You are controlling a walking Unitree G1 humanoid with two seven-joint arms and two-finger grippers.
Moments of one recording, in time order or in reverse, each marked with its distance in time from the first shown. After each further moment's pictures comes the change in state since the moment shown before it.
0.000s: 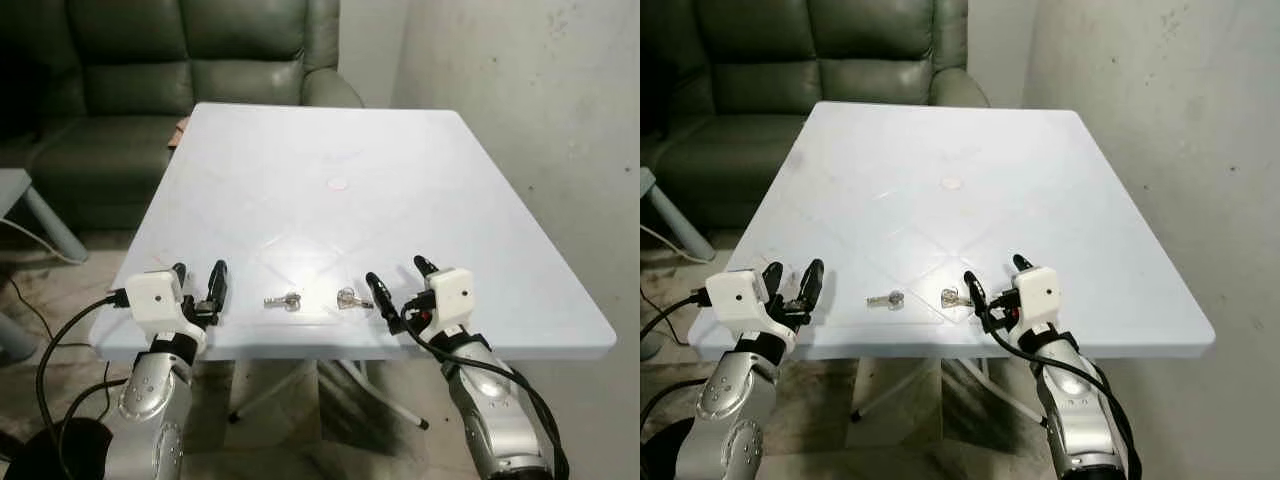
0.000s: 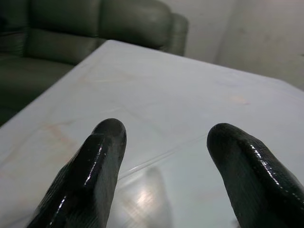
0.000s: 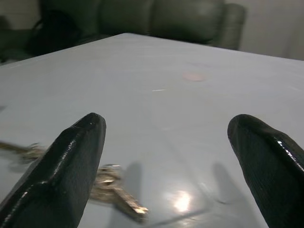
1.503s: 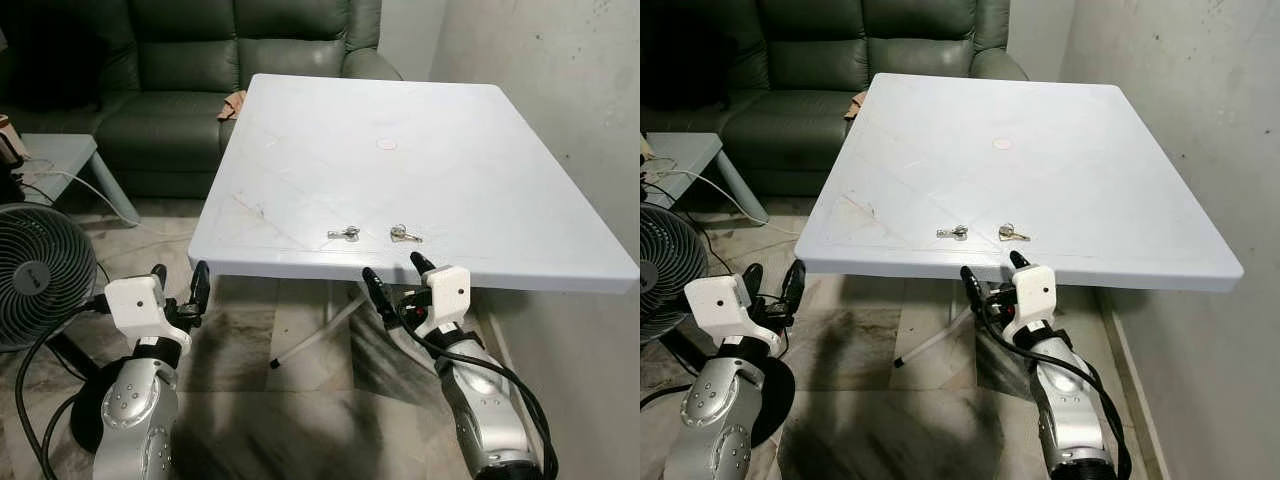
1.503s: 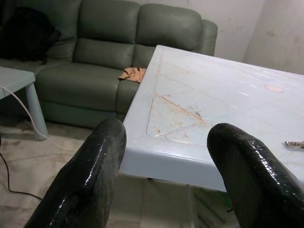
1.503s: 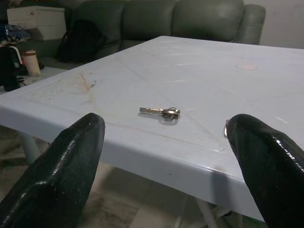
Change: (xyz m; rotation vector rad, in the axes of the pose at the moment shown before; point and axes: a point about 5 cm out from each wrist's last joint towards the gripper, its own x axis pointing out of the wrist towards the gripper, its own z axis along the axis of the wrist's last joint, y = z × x) left arm -0.002 0.015 0.002 0.023 -0.036 0.039; right arm 0.004 0.000 -0.002 0.023 -0.035 -0.021
